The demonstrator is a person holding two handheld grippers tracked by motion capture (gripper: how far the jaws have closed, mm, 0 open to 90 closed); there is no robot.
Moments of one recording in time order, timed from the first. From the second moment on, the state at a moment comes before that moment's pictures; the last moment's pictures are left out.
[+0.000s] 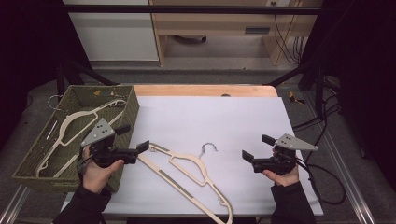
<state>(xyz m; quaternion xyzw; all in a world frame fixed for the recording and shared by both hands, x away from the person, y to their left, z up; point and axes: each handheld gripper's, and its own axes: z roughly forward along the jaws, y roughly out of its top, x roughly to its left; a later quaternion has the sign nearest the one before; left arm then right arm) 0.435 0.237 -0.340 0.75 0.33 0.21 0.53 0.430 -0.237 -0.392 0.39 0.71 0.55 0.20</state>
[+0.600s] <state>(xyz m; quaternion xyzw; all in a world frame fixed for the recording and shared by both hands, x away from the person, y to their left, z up) 0.455 0.169 -0.365 0.80 0.30 0.17 0.49 0.429 -0.238 -0.390 0.39 0.71 0.55 0.21</state>
